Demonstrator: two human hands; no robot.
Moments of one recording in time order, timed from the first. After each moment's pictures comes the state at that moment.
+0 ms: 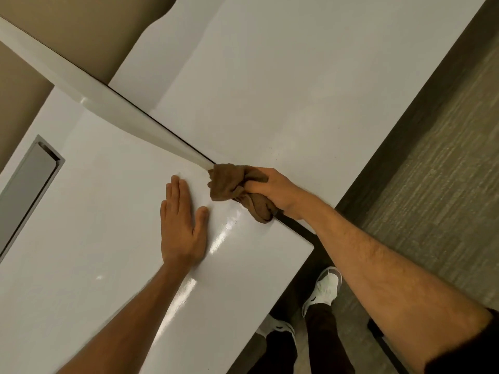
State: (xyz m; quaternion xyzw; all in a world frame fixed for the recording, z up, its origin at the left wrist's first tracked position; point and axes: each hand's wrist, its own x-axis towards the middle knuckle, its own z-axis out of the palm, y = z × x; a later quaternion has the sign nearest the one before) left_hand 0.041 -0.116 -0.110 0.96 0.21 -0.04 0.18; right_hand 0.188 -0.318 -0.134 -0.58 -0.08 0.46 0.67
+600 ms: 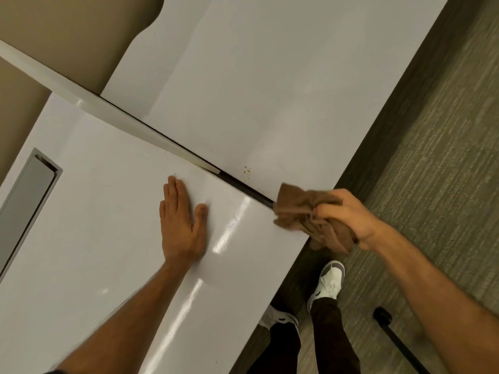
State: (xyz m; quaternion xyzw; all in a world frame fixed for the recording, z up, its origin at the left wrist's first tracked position) left_hand 0.040 -0.113 -0.113 0.96 0.21 -0.05 0.18; right_hand 0.133 -0.456 -0.138 -0.59 0.02 0.40 0.70
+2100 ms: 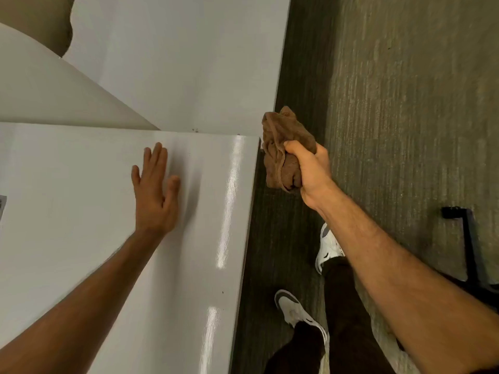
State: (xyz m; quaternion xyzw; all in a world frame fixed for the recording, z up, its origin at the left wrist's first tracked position) left_hand -0.003 -0.110 -0.100 0.96 -0.10 0.00 0.26; right_hand -0.024 -0.419 -0.128 -0.52 0.30 0.03 0.80
